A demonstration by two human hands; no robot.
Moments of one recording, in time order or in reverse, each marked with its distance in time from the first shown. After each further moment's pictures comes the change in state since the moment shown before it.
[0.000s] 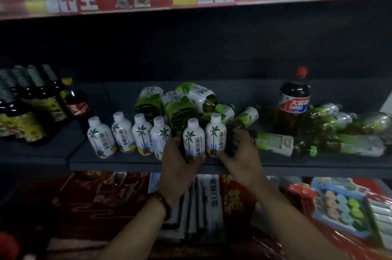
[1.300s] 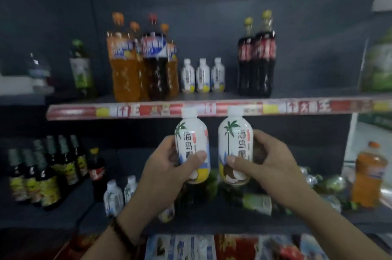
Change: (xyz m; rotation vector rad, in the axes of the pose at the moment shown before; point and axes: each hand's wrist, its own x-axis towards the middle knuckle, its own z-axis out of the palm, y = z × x) left_hand -0.064 0.277 -0.155 -0.333 -0.096 0.221; right_hand -0.091 -0.258 -0.191 0.225 0.001 -0.255
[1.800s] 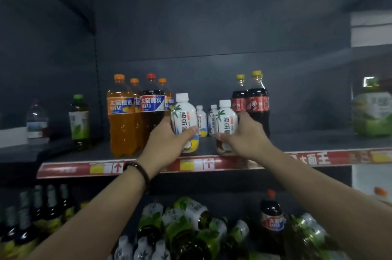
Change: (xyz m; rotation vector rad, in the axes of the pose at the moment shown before) left_hand 0.169 0.098 -0.017 0.321 0.059 0.106; right_hand 0.179 -0.078 -0.017 -0.440 0.145 0.019
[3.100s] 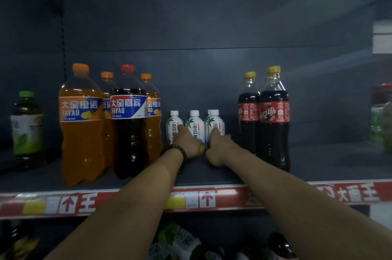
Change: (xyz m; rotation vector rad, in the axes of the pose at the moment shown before) left_hand 0.222 -0.118 0.133 0.241 -0.084 -0.180; right_hand 0.148 0.038 0.101 -0.436 -0.296 0.138
